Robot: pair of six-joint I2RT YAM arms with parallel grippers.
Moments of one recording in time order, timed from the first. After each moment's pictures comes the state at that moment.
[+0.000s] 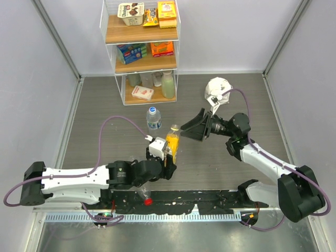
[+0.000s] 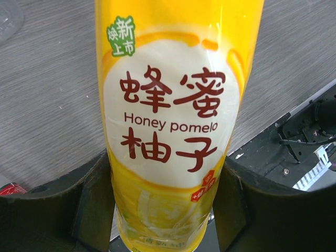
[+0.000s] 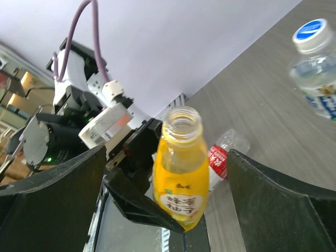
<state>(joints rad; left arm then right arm) -1.40 1.00 0.67 -0.28 -0.58 -0.73 0.40 1.16 0.55 0.85 -0.95 0.97</state>
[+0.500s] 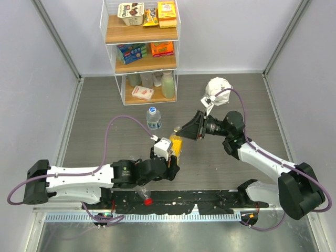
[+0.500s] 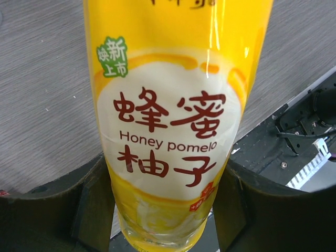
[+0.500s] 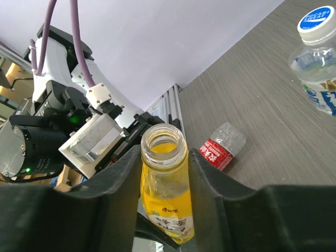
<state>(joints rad) -1.38 1.07 0.70 -0.26 -0.52 -0.70 0.49 1.17 0.59 0.75 -0.93 0.88</state>
